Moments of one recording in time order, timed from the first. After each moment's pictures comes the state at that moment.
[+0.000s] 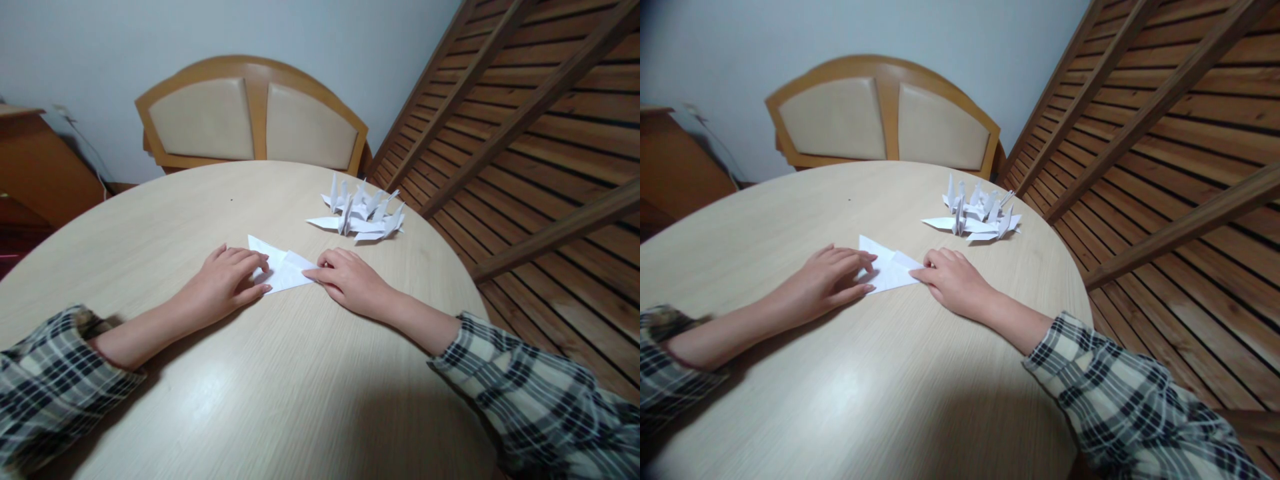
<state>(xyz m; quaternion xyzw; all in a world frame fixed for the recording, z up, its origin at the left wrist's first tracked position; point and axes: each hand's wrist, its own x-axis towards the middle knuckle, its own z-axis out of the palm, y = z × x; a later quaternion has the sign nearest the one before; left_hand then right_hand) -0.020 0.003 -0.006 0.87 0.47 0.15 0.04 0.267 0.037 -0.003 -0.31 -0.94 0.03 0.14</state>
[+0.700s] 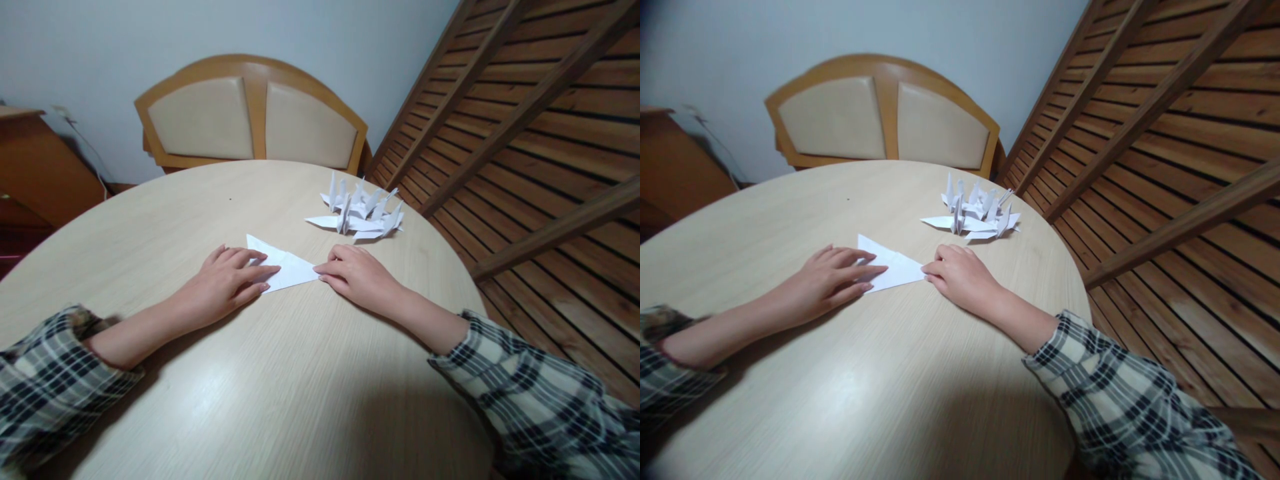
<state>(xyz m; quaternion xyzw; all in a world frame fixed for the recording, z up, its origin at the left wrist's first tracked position) -0.026 0.006 -0.013 0.89 0.43 0.13 -0.01 0.270 0.032 0.017 -0.40 -0.91 0.05 0.10</state>
